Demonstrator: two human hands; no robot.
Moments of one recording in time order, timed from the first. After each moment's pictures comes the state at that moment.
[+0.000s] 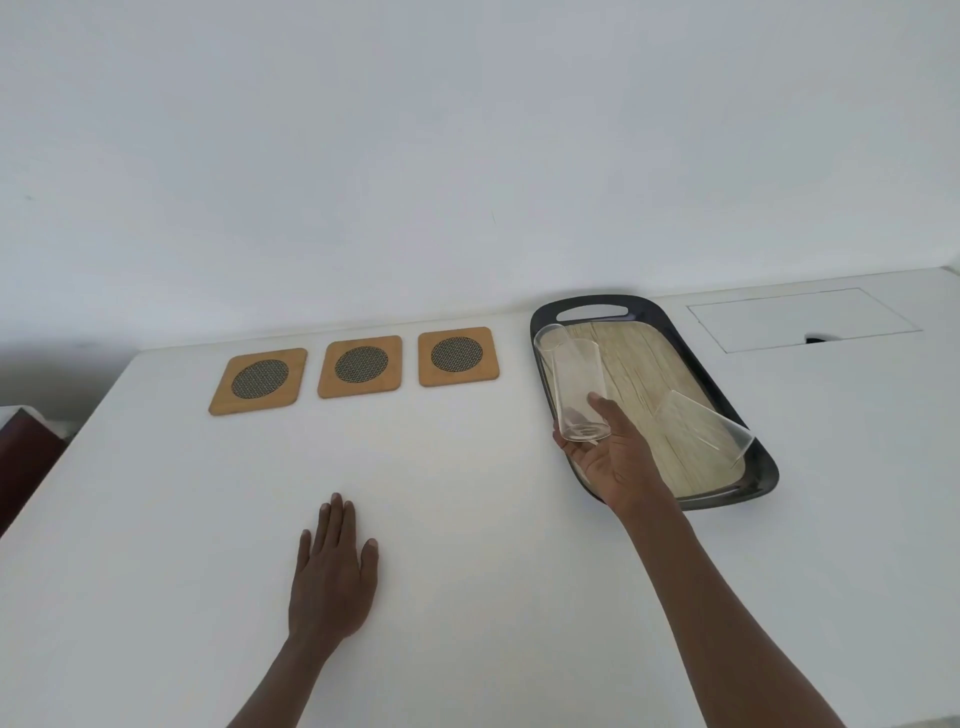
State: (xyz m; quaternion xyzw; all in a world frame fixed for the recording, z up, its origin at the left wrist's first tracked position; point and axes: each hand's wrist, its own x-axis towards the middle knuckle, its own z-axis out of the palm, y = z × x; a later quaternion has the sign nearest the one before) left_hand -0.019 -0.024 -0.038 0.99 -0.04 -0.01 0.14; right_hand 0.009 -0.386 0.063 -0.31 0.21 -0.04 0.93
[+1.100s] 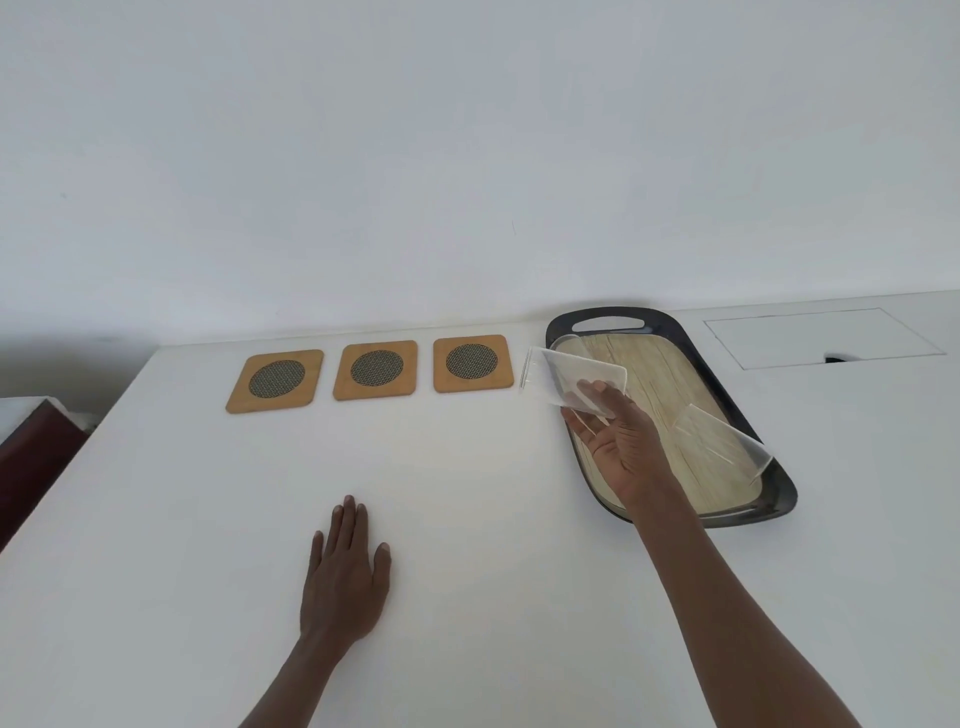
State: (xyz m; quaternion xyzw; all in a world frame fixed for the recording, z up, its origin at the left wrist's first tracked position) left_hand -0.019 -0.026 -0.036 0.99 -0.04 -0.01 0.14; right_hand 0.024 -0.378 0.091 -0.37 0.14 -0.09 0.91
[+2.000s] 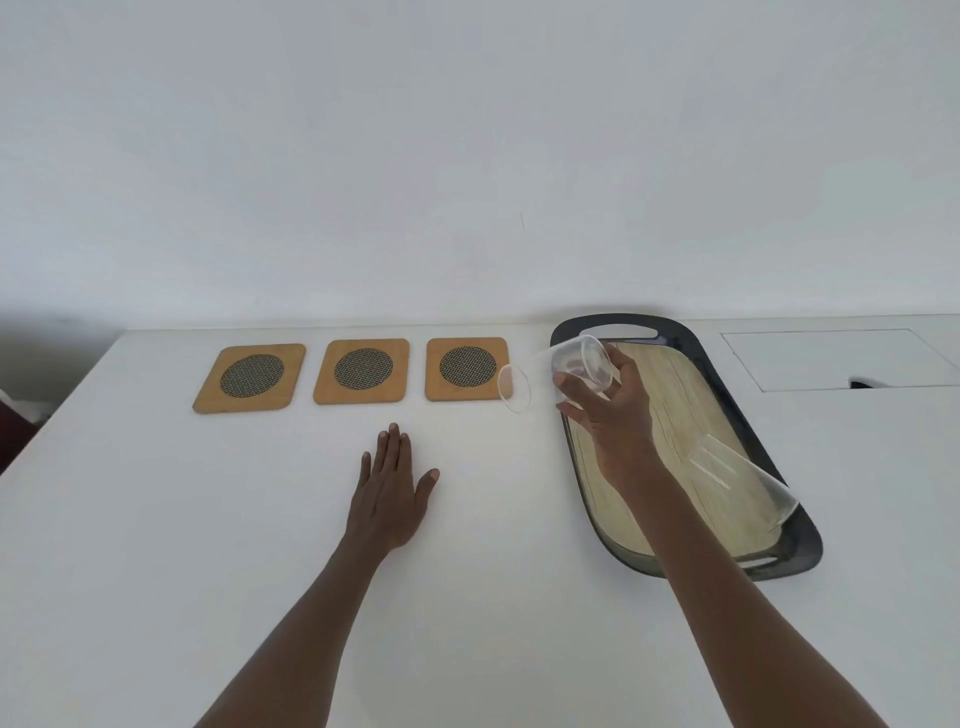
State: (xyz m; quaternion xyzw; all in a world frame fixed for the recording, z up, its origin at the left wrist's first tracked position) left_hand 0.108 -0.101 -0.026 0.98 -0.10 -0.03 0.18; right_hand 0.089 -0.373 0.106 -0.59 0.14 -0.15 0.78
